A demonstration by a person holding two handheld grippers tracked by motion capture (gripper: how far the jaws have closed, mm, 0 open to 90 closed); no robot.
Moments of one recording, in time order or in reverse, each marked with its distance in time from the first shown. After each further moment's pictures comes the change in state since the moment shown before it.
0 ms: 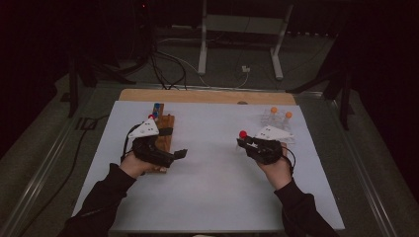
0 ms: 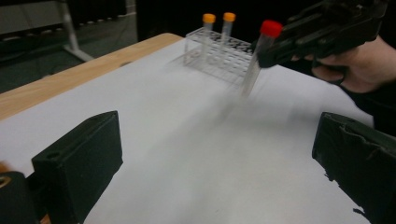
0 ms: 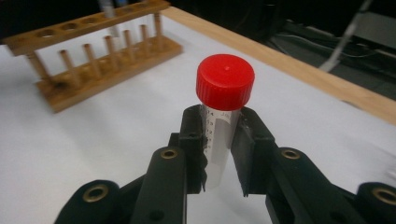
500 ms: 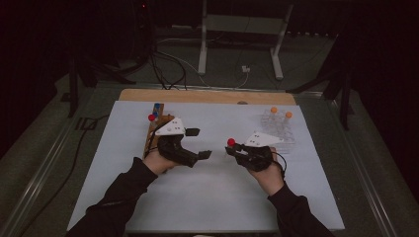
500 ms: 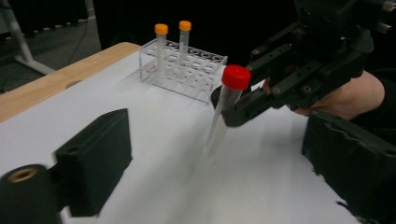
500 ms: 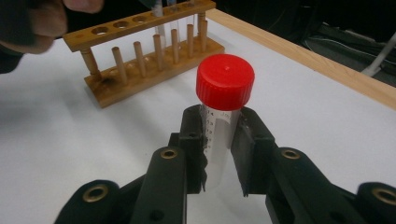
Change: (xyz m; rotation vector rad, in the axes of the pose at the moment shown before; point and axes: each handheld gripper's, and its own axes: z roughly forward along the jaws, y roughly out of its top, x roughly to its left) left arm -0.025 0.024 0.051 0.007 -0.117 0.057; right arm 0.026 0.001 0.007 0.000 0.108 -0.036
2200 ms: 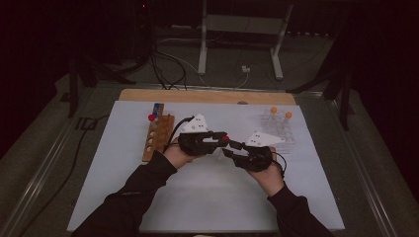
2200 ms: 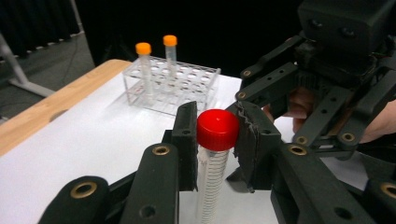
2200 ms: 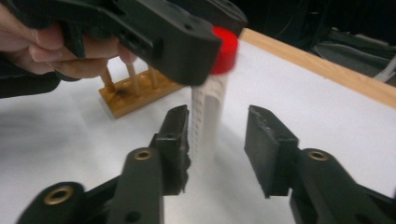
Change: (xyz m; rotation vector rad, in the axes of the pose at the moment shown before) left arm -0.005 0.023 0.035 -0.002 -0.001 0.090; right arm 0.001 0.002 -0.003 -0.041 0.035 0.028
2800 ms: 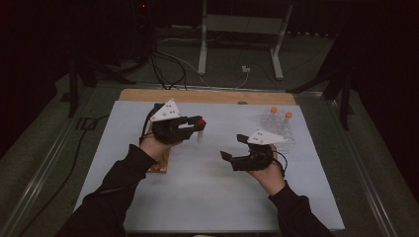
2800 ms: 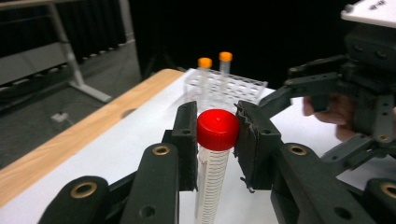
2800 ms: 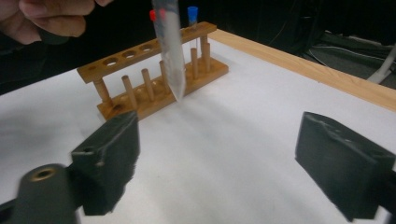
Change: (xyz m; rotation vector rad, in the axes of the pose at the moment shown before) left arm 0.033 0.003 -0.068 -0.053 0.171 -0.035; right arm -0.002 0.003 0.000 -0.037 -0.019 0.055
